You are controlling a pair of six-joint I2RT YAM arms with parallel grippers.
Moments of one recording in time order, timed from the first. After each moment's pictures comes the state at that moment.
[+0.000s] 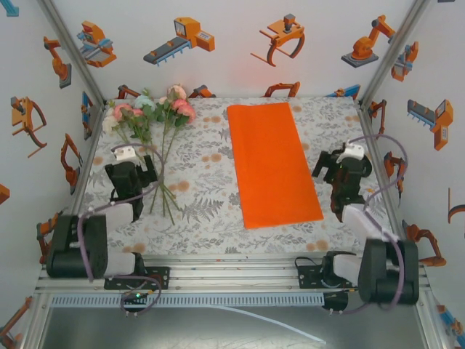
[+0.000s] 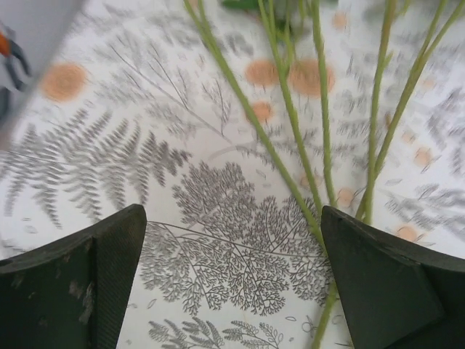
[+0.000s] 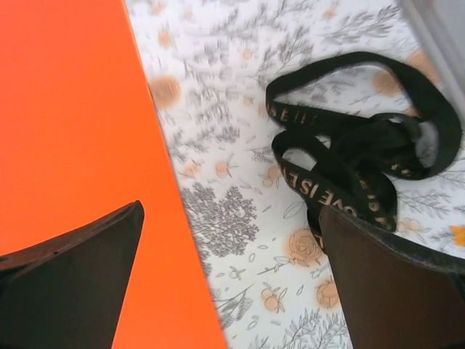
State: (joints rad) left arm -0.08 1.28 0.38 0.58 -0.32 -0.09; right arm -0.04 1.10 0.48 0.26 0.09 0.19
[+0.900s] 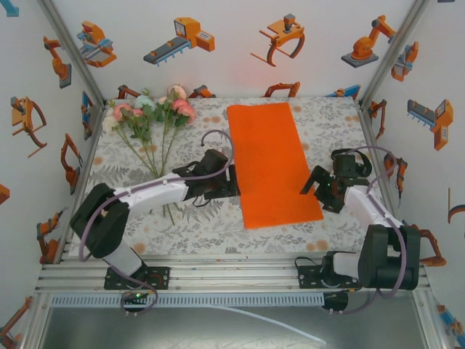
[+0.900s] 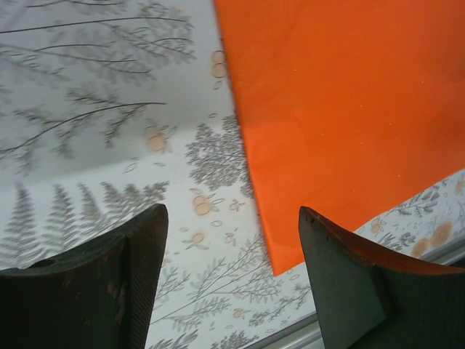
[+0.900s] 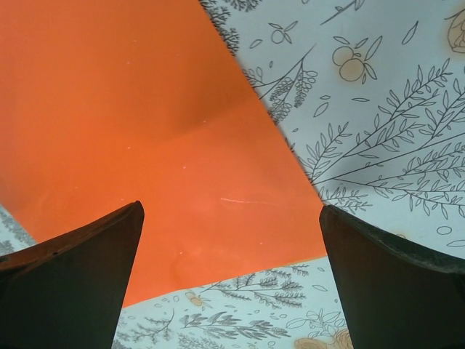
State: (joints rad) left arm -0.85 1.63 1.02 -0.27 -0.04 -0.77; right arm -0.04 1.28 0.66 -0.49 -0.16 0.50
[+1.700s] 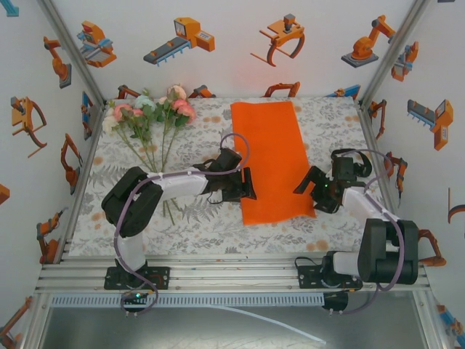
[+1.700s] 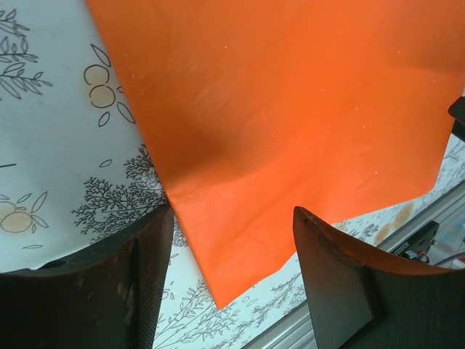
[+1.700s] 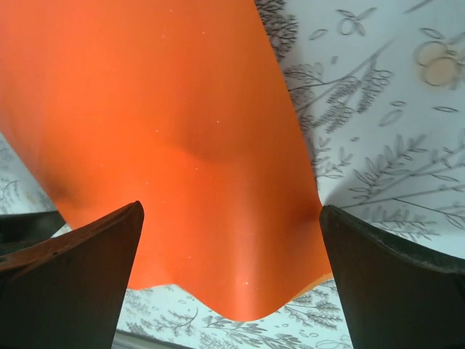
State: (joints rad) left arm -0.86 1.87 1.13 -0.17 0.18 -0.81; right arm -0.04 1.29 0.61 -0.38 -0.28 0.54
